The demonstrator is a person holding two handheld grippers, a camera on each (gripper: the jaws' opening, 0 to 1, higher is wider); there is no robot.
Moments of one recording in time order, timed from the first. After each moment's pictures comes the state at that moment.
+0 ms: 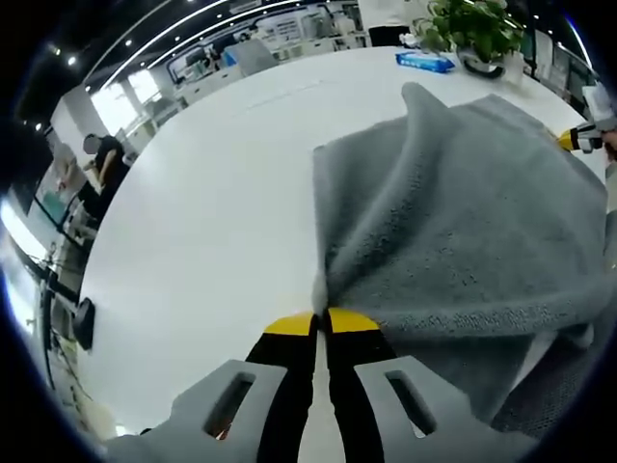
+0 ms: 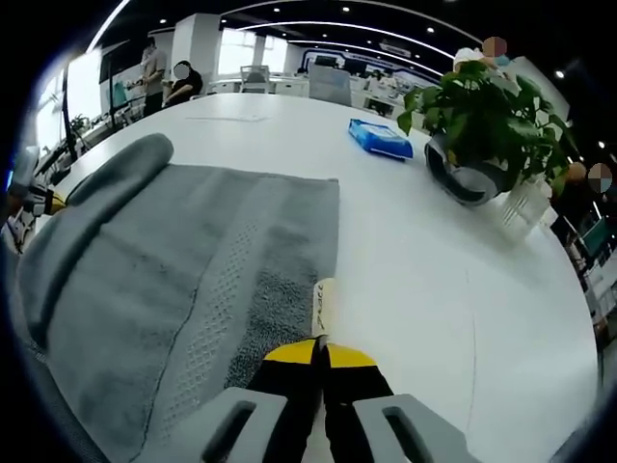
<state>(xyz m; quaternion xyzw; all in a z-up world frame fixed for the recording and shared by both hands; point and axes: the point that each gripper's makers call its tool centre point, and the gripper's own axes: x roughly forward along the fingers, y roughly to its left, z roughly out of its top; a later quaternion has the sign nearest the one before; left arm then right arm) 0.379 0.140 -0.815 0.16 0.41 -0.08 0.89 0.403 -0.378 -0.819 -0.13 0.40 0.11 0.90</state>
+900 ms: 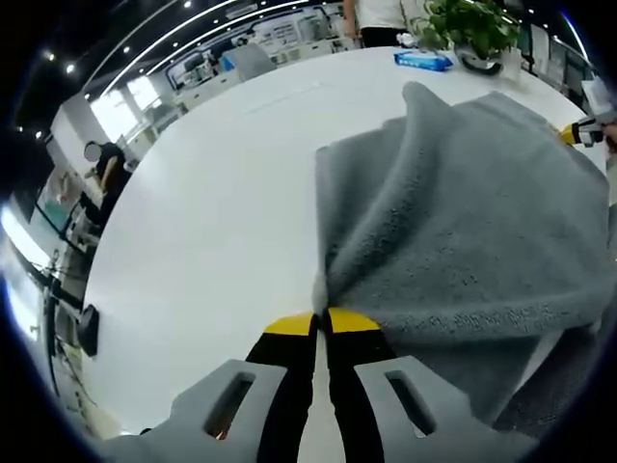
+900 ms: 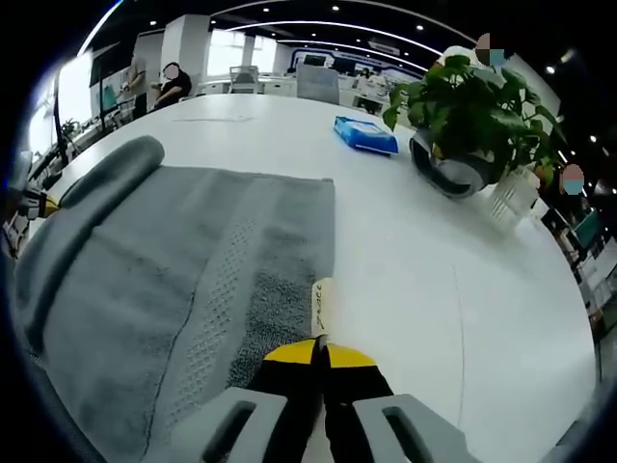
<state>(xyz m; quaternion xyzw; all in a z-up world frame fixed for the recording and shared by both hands) 0.382 0.143 -0.814 0.17 0.41 -0.09 0.89 0.403 -0.389 -0.820 -0.13 0.40 0.09 0.90</state>
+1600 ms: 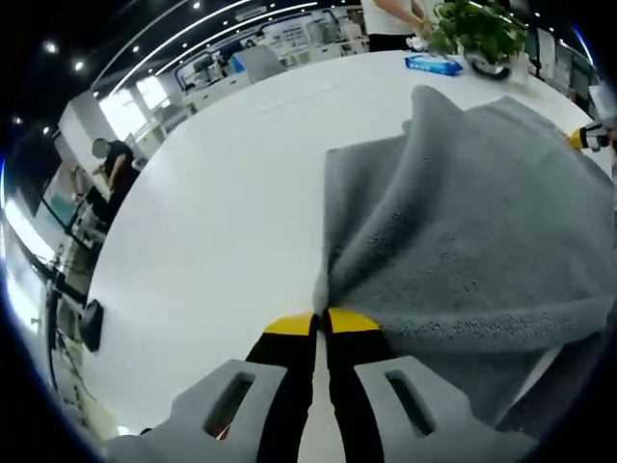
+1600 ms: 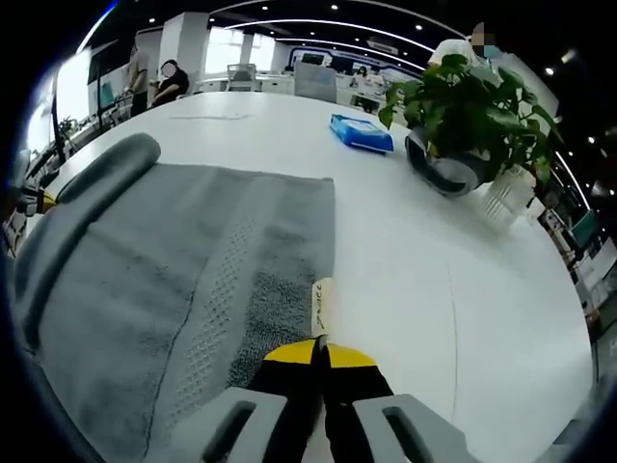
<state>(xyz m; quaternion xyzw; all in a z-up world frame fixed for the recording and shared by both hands) 0.384 0.156 -0.813 0.16 0.40 -0.07 0.90 0.401 -0.399 -0.820 -0.13 0.41 0.07 0.90</state>
